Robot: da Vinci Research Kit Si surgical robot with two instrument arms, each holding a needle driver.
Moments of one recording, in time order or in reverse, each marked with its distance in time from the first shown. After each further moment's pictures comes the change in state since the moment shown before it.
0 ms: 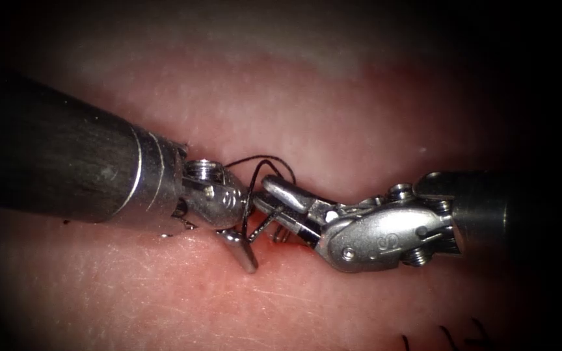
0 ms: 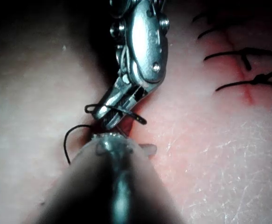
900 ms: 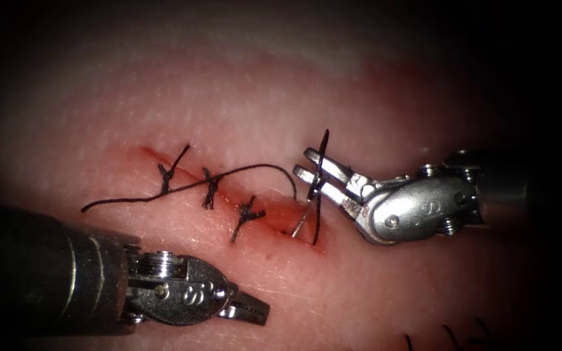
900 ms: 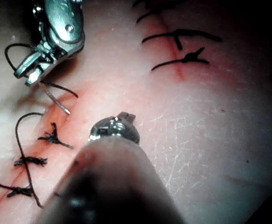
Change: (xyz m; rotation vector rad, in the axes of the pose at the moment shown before) right arm -0.004 0.003 0.001 -0.067 0.036 0.344; left arm -0.001 0.008 -0.001 0.068 0.183 0.069
